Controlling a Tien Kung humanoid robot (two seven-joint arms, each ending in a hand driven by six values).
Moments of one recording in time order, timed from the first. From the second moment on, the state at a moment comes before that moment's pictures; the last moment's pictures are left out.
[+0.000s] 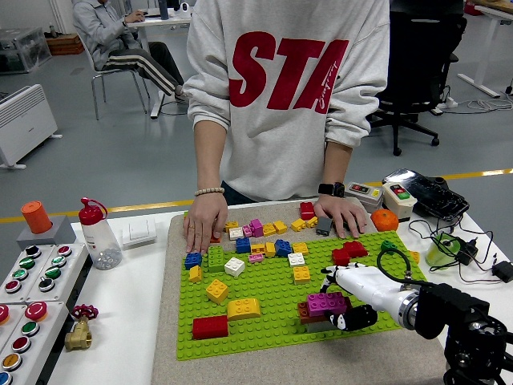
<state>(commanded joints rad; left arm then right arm) -0.02 0.00 -1.32 -0.18 0.51 0.21 0.02 0.69 -0.50 0.61 1.45 -1.75 0.10 -0.28</state>
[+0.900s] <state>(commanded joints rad) -0.02 0.00 -1.31 -0.18 0.50 0.21 0.01 0.68 -0.51 0.63 1.47 -1.73 0.10 -0.27</state>
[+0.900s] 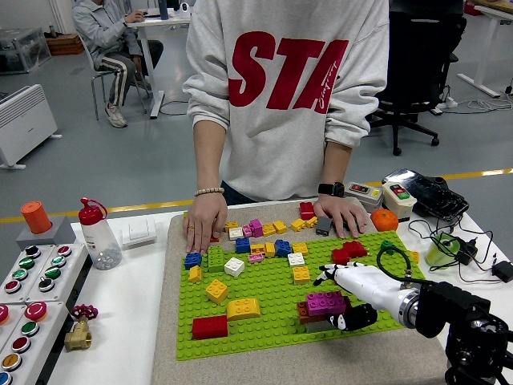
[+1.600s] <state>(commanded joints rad) -0.03 0.00 -1.31 -0.18 0.50 0.20 0.02 0.60 -0.57 0.64 1.57 -1.80 -0.16 -0.07</state>
